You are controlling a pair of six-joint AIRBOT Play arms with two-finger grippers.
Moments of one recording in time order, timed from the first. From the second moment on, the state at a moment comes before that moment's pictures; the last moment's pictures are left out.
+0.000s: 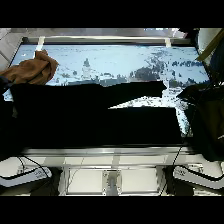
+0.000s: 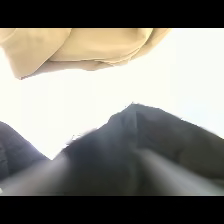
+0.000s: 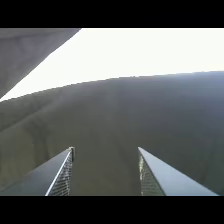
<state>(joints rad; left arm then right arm) 0.67 -1.33 1.32 1.03 -0.99 -1.30 -0.50 -1.29 1.22 -0.95 1.40 1.24</state>
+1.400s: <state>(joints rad) 1.30 -1.13 0.72 0.50 -1.21 -1.02 -0.84 -1.02 0.84 -0.81 1.40 1.15</state>
